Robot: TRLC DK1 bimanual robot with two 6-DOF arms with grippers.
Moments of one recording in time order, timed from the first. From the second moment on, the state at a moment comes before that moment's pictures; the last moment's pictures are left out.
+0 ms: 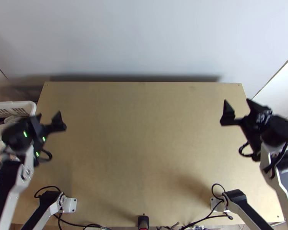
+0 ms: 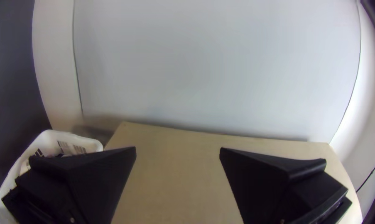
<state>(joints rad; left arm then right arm) -0.02 0.74 0.85 -0.38 -0.15 -0.13 0.21 0.81 1.00 -0.35 0.15 -0.01</state>
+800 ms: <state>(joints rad) -0.08 1.46 1.77 -0.62 -0.12 -0.25 0.22 1.42 1.66 -0.40 0.17 0.00</state>
